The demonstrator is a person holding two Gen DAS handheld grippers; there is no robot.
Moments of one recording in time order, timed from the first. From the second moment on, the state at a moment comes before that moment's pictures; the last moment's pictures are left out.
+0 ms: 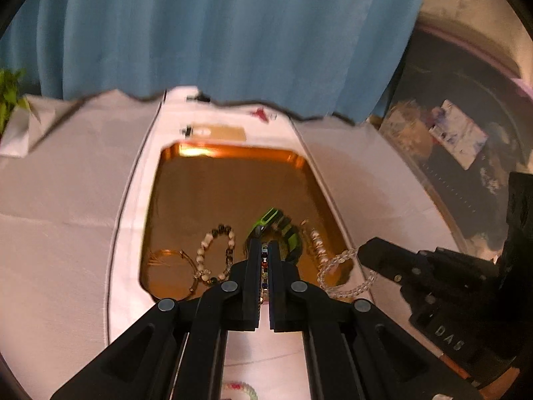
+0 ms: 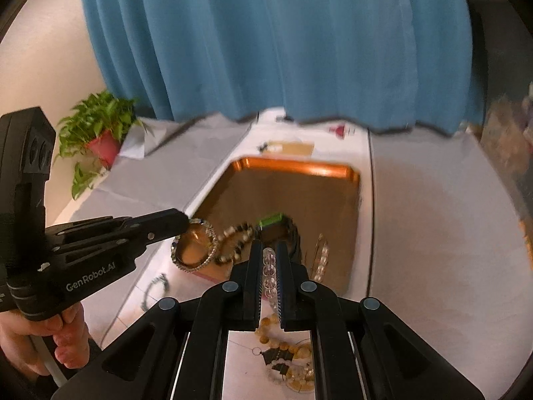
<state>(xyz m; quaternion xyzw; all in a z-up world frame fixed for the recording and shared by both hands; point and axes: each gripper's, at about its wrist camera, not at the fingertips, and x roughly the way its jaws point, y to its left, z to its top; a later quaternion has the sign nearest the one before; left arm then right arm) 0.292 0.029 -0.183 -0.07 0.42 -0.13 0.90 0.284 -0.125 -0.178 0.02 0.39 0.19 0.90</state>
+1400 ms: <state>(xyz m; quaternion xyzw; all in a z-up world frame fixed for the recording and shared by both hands) 0.162 0.080 -0.218 -0.13 0.43 -0.07 0.89 0.143 -0.200 -0.228 0.10 0.36 0.12 0.92</state>
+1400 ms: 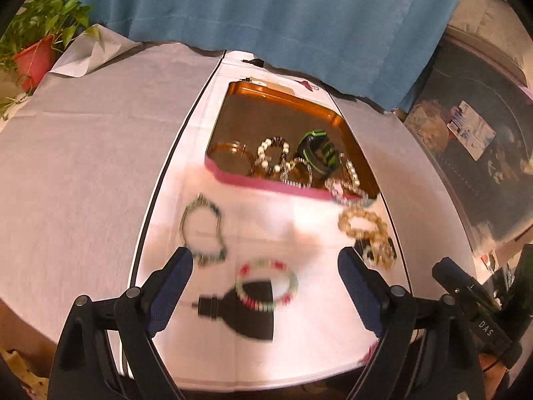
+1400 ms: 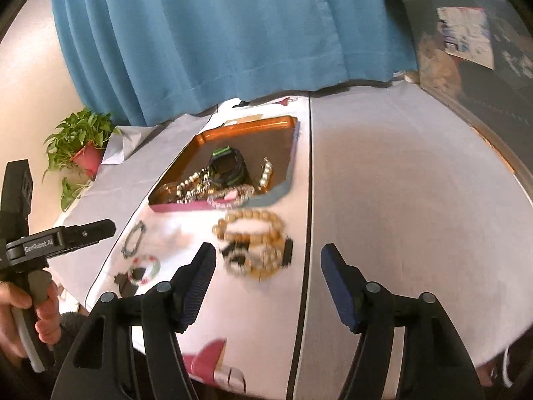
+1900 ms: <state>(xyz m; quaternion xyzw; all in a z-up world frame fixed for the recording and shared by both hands) 0.105 0.088 -0.214 -0.06 0.40 -0.06 0.91 0.083 -0.186 -0.210 0.09 0.28 0.15 0.94</state>
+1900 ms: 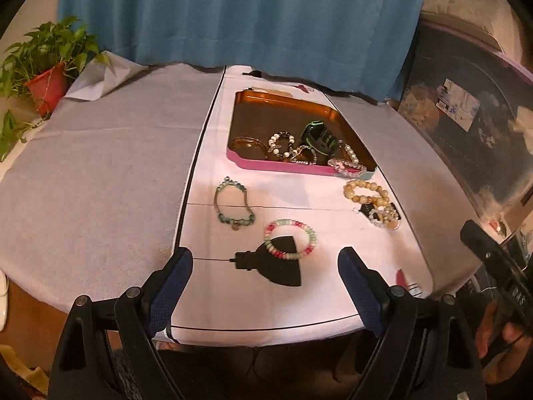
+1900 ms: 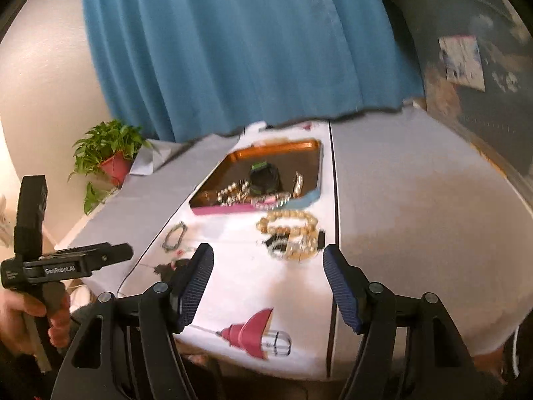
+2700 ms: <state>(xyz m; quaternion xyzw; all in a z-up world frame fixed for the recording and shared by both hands) 0.142 0.065 -0.276 -0.05 0.38 -0.07 0.92 0.133 -0.207 -0.262 0.09 0.34 0.17 0.92</state>
